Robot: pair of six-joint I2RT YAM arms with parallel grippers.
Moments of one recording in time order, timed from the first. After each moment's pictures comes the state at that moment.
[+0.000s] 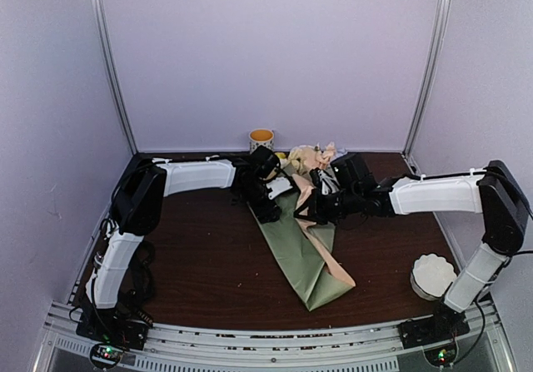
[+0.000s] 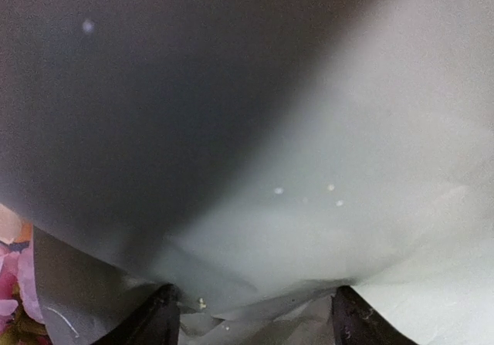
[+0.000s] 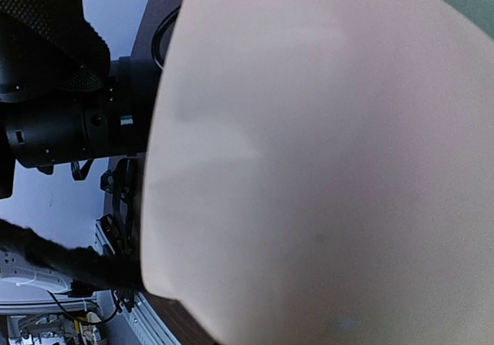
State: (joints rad) left arm -0.77 2.37 1.94 -0.62 0.05 0.41; right arm 0.69 1.64 1.00 -0.04 -0.37 0.78
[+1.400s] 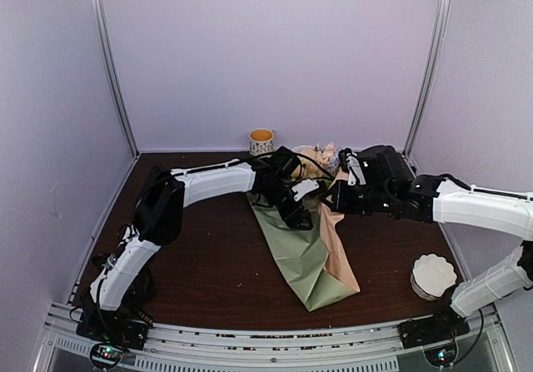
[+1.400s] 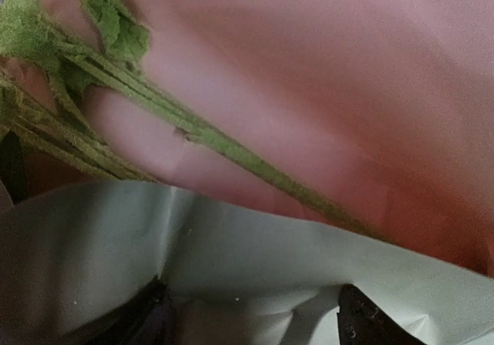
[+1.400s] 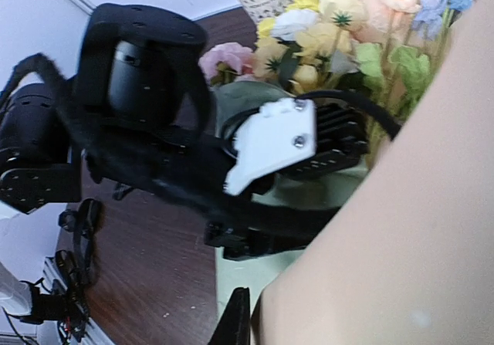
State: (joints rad) left arm -0.85 2.55 2.23 -0.69 0.41 0.31; right arm 0.76 1.29 0.92 -0.23 0.05 0.67
